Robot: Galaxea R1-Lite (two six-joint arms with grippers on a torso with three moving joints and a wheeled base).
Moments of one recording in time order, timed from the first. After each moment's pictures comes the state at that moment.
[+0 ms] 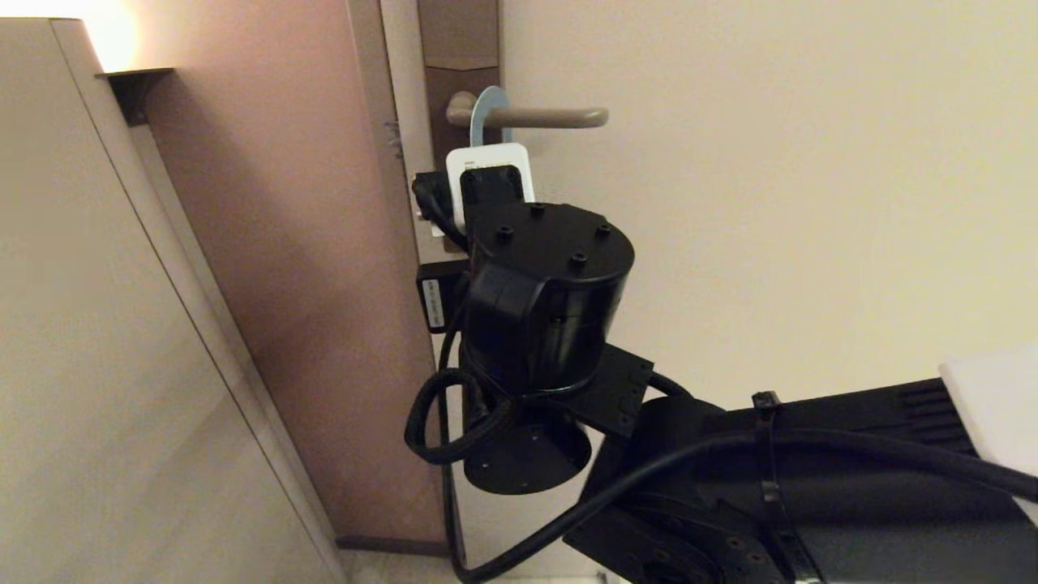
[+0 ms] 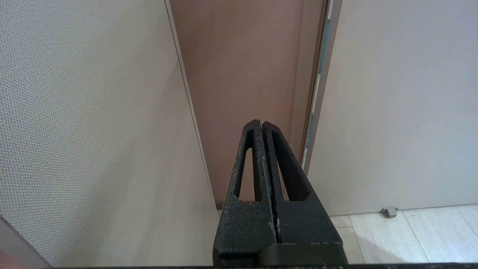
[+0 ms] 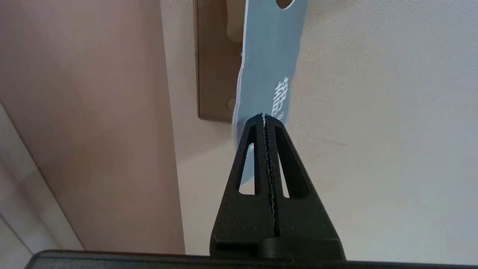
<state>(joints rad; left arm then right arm) 0.00 0.00 -0.01 0.04 -0.03 0.03 1.07 2.10 -1.45 -0.83 -0.93 -0.17</state>
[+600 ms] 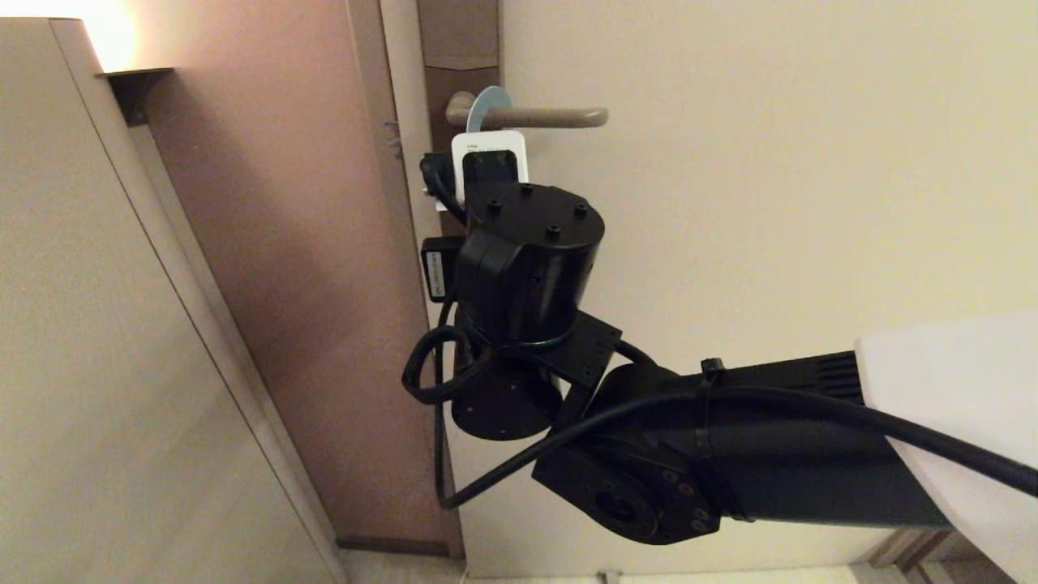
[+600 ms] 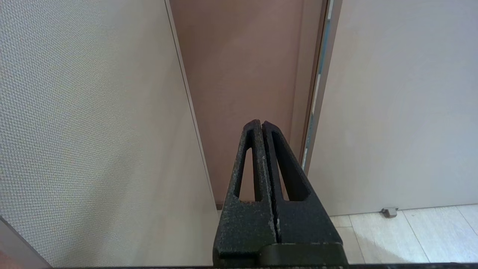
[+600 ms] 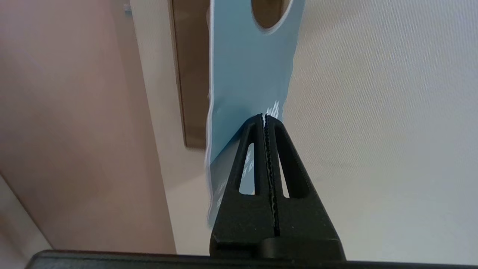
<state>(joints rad) 0.00 0.00 -0.01 0.04 -0.03 0.03 1.02 2.18 -1.59 -0.82 -0.93 -0.17</state>
